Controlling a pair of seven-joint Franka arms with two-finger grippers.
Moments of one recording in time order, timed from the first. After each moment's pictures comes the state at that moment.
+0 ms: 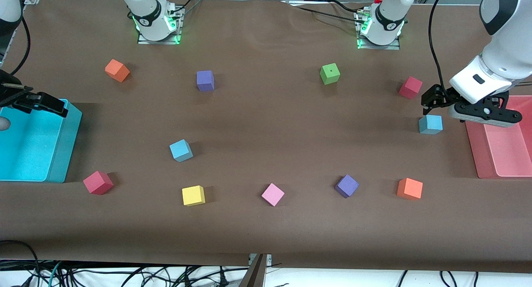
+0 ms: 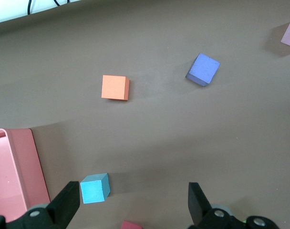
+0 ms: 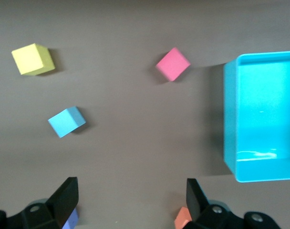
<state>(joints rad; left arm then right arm) -0.07 0.03 -0.04 -1.72 0.06 1.81 0.10 -0.02 0.20 0.00 -1.47 0.01 1.62 0.06</state>
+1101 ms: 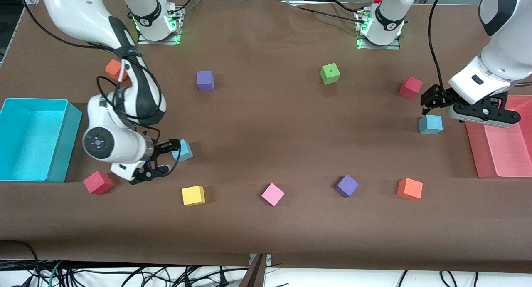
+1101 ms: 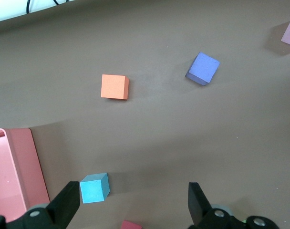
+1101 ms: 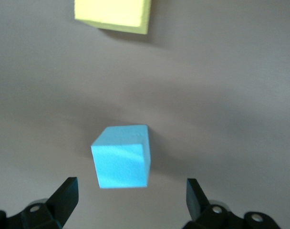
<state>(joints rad) -0.07 0.03 -0.04 -1.72 0.06 1.82 0.10 0.24 0.63 0.02 -1.51 0.04 1.97 -0.13</state>
